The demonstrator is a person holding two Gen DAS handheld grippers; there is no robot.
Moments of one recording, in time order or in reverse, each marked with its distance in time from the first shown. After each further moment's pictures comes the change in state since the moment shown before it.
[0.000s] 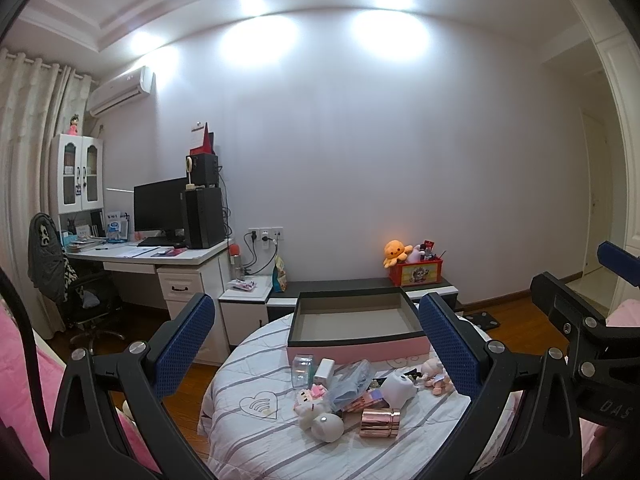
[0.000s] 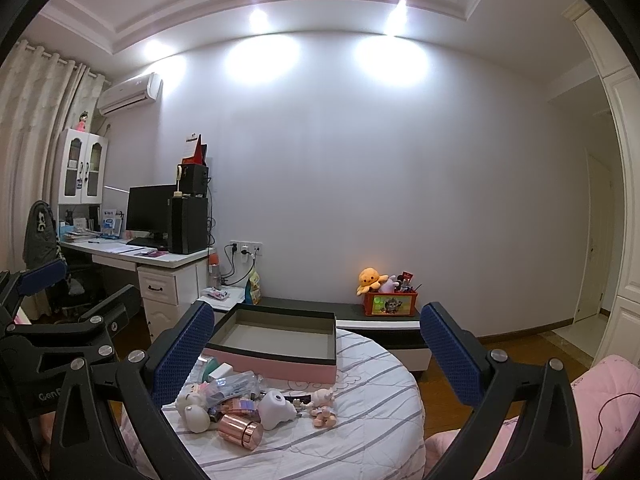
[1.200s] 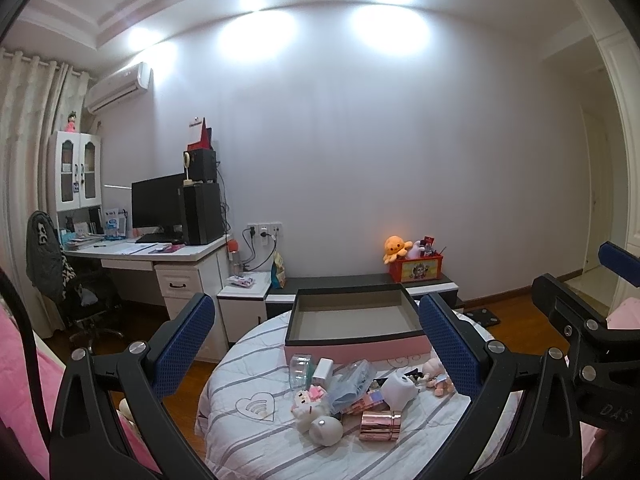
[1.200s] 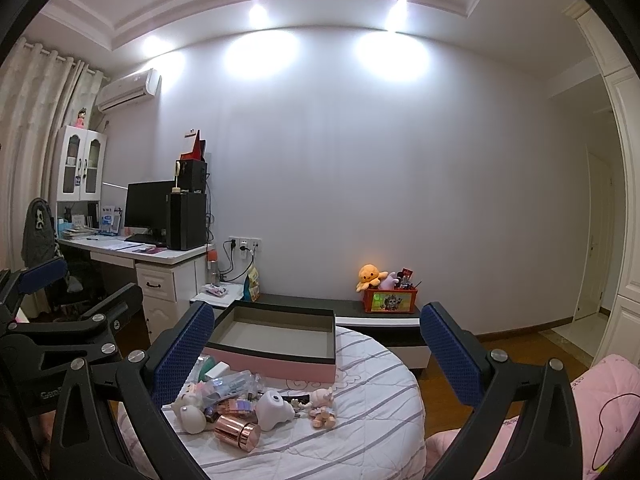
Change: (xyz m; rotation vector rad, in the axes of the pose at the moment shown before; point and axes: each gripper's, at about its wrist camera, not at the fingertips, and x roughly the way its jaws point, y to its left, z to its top) left arm 0.009 0.002 0.001 0.000 0.020 -0.007; right arm 0.008 -0.001 0.001 0.002 0.017 -0.003
